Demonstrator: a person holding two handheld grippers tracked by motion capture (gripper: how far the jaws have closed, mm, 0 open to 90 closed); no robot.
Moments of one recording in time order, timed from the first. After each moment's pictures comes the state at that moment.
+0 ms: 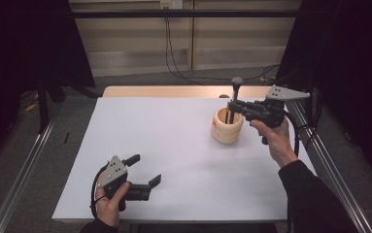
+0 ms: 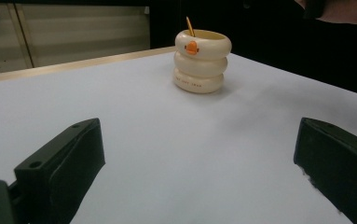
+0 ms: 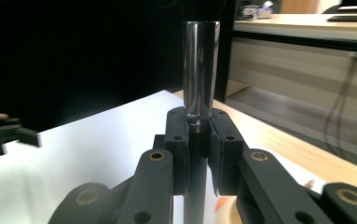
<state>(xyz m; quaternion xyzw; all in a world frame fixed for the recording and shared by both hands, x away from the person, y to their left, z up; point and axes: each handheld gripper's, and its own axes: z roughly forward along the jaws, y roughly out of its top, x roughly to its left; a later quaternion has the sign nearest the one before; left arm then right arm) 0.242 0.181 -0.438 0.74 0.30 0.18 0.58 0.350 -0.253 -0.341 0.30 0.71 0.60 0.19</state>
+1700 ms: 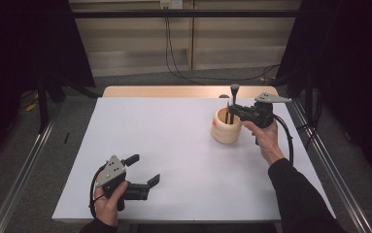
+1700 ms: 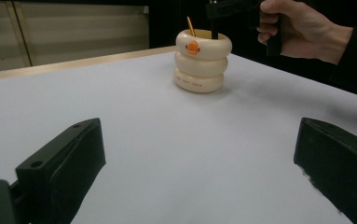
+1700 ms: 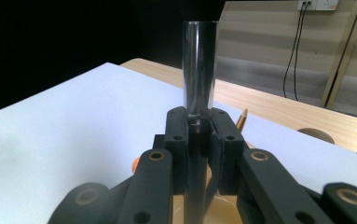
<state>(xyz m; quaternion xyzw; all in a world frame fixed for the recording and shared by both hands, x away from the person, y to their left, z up) 0.244 0.186 -0.438 0.74 0.31 0.17 0.58 0.396 -0.262 -0.413 0.40 0.70 0.55 0.20</state>
